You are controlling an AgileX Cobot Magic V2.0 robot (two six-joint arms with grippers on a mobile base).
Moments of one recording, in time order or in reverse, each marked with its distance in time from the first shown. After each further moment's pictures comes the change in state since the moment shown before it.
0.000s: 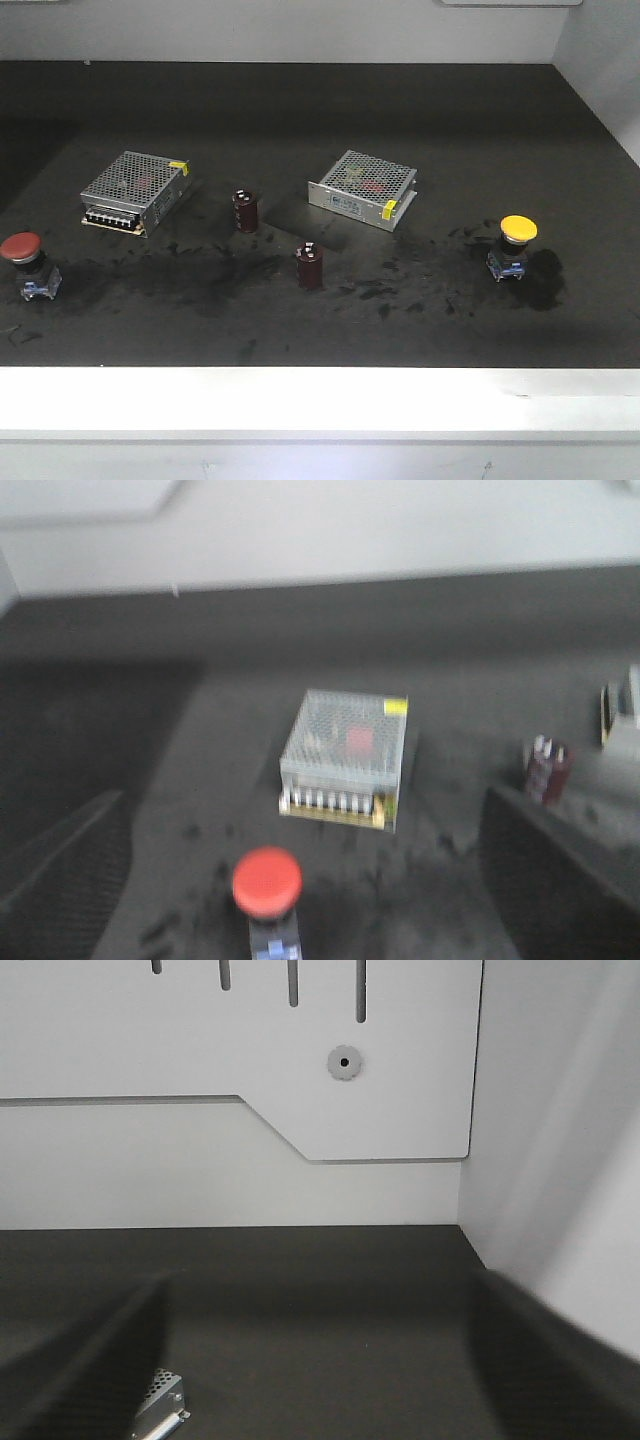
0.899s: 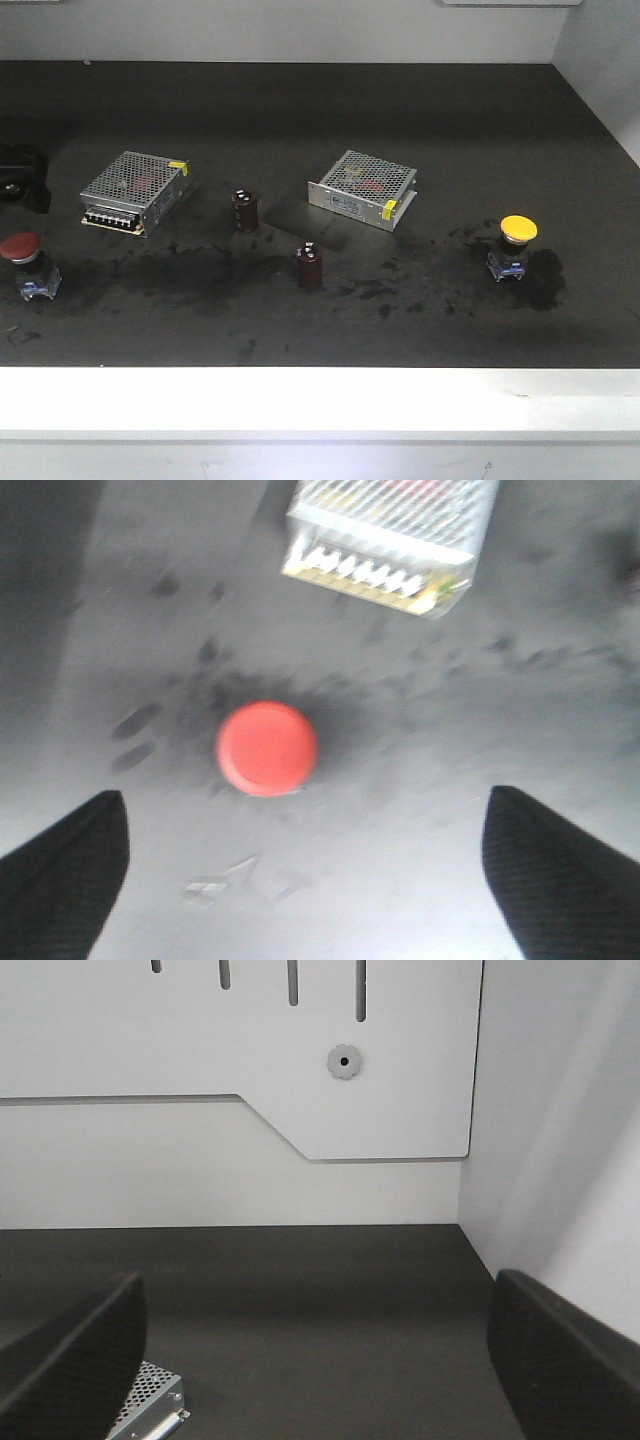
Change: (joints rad) left arm 0.000 0.681 -0.738 0.106 0.850 -0.202; right arm 0.000 0.000 0.000 0.000 0.000 0.000
